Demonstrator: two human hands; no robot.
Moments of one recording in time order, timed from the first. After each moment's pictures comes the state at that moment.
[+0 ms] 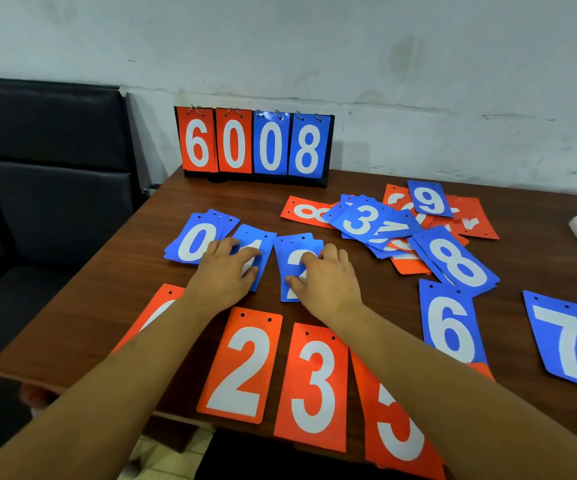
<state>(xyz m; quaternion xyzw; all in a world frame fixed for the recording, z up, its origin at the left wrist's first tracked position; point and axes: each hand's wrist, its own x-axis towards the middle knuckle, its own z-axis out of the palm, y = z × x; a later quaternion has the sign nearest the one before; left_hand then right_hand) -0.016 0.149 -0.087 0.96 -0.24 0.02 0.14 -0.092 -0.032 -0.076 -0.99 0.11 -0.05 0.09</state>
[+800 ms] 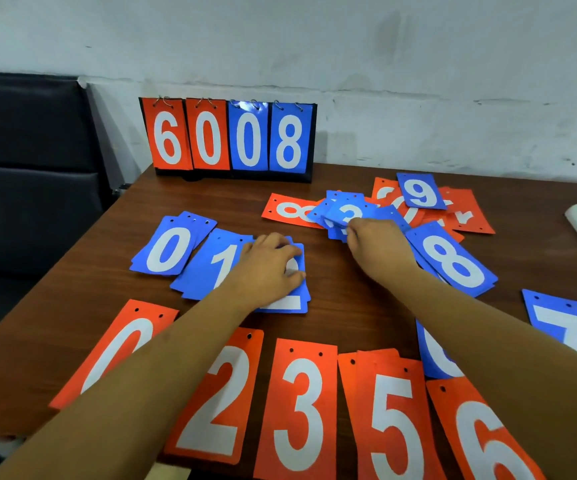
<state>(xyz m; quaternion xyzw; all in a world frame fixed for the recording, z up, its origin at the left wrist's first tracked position) -0.010 0.058 -0.080 0.93 -0.35 -0.02 0.13 -0.060 -0.146 -0.060 -0.99 0.12 -0.09 0.01</state>
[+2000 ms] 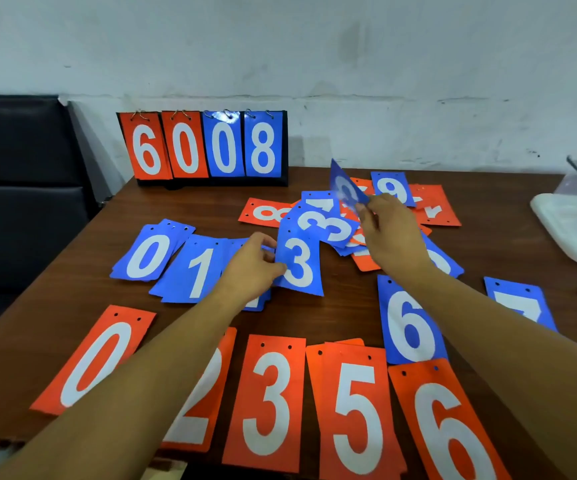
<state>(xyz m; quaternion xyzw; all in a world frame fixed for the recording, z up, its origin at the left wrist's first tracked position) -0.038 0.032 -0.060 0.86 -0.12 -0.17 0.46 -0.104 -0.185 -0.039 -0.93 0.12 -0.29 0.22</state>
